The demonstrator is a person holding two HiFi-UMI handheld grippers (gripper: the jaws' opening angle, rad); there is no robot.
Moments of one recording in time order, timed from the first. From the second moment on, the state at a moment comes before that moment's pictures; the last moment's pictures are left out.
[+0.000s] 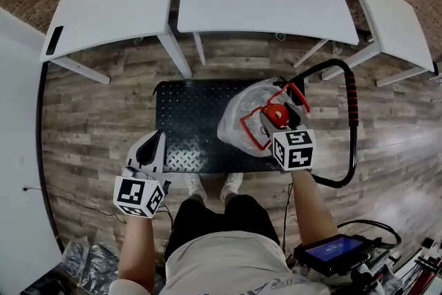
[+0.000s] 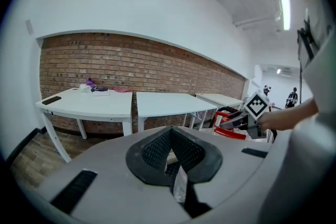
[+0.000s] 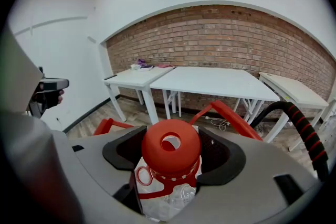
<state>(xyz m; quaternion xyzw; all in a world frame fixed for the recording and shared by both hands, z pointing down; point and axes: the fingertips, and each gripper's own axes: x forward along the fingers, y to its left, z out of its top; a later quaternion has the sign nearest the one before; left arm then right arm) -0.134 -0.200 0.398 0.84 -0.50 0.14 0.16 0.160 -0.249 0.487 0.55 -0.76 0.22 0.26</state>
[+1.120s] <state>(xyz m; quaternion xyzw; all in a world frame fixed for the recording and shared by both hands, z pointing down) -0.174 -0.180 0.438 0.78 -0.56 0.17 0.21 0.255 -0.385 0.650 0.59 -0.70 0.25 0.31</state>
